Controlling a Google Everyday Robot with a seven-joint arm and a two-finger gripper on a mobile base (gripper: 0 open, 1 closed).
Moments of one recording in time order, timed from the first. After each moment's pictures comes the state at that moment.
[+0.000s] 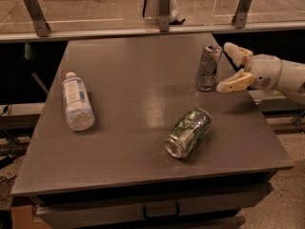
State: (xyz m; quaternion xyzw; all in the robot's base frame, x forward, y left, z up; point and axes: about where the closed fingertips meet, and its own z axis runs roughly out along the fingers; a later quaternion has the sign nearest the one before) arm 0.626 -0.195 0.903 -0.42 0.56 0.39 0.60
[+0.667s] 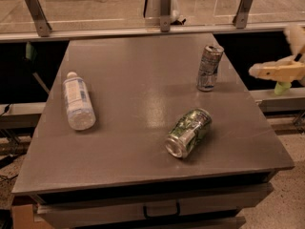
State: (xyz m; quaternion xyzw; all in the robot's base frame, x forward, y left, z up) arm 0.568 -0.275 0.992 -0.31 0.60 0.24 0.70
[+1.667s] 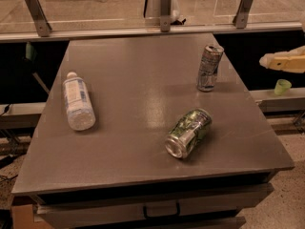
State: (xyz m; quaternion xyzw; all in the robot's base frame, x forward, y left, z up) arm 0.574 -0.299 1.018 -0.31 0.58 0.20 0.73
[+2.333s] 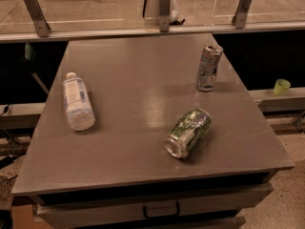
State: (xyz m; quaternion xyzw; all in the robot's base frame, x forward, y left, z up) arm 0.532 -0.342 1.176 -0.39 0.43 0.02 0.81
